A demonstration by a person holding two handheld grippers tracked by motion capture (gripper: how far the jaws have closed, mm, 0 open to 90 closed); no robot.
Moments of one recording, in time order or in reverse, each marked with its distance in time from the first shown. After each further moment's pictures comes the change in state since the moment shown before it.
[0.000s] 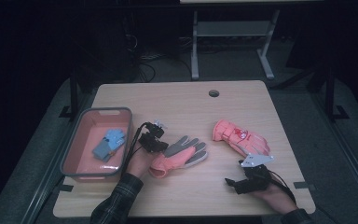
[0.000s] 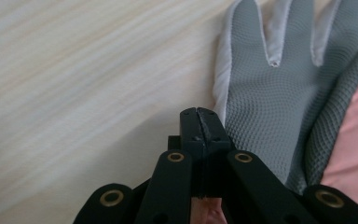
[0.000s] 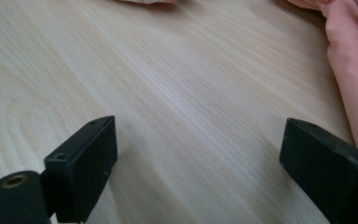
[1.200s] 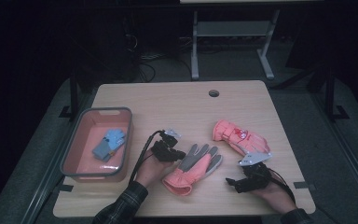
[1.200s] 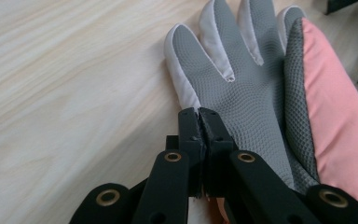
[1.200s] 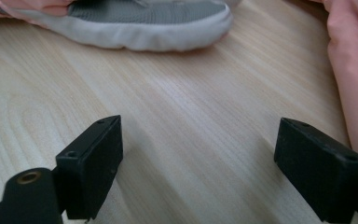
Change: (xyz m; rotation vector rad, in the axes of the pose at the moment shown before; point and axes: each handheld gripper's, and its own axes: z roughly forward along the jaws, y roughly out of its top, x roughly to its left) left arm -0.045 0.000 0.010 -0.047 -0.195 0.129; right arm 0.001 0.008 -0.003 0.067 -0.004 -0.010
